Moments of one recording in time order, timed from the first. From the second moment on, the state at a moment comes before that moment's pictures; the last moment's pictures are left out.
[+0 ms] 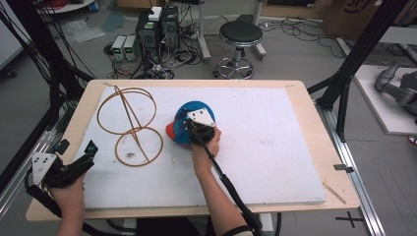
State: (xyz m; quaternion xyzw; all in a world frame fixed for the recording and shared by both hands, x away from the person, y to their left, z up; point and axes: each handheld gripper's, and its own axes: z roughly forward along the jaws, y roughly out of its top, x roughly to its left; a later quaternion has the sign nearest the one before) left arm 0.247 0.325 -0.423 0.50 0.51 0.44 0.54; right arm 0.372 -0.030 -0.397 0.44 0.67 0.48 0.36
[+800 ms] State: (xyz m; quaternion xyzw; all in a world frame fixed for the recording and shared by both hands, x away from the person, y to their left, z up) left arm 0.246 0.324 -0.424 0.50 0.51 0.44 0.54; right arm 0.367 -0.061 -0.357 0.42 0.63 0.52 0.40
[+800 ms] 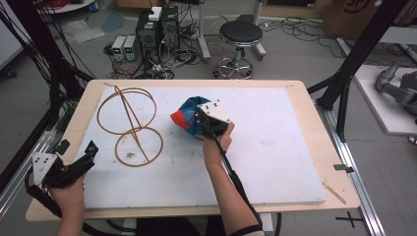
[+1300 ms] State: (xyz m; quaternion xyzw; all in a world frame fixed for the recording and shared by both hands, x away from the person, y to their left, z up) left arm 0.246 0.324 -0.423 0.50 0.51 0.44 0.54; right arm 0.368 -0.073 -0.315 0.40 0.61 0.53 0.43
